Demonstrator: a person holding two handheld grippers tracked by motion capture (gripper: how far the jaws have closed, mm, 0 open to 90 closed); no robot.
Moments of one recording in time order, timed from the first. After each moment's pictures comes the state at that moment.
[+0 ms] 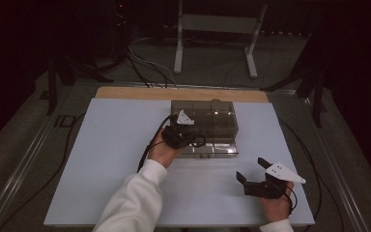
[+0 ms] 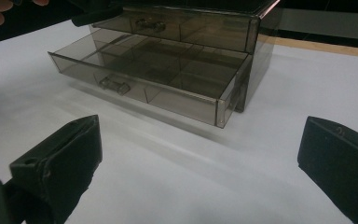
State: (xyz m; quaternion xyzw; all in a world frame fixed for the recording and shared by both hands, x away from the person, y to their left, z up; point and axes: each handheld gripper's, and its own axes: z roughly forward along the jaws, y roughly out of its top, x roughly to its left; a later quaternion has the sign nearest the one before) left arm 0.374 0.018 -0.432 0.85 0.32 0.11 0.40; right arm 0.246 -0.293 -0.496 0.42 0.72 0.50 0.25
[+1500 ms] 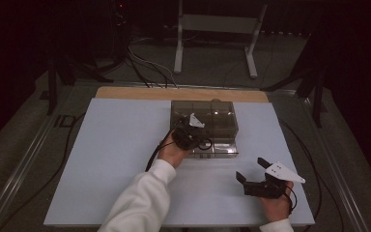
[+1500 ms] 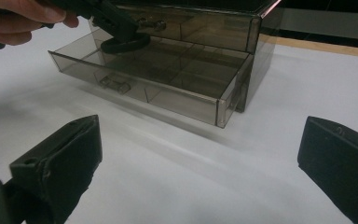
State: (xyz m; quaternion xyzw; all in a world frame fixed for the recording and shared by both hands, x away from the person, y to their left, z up) left arm 0.384 -0.011 -0.452 0.87 0.31 0.10 0.37; right arm 0.246 -0.293 -0.496 0.42 0.72 0.50 0.25
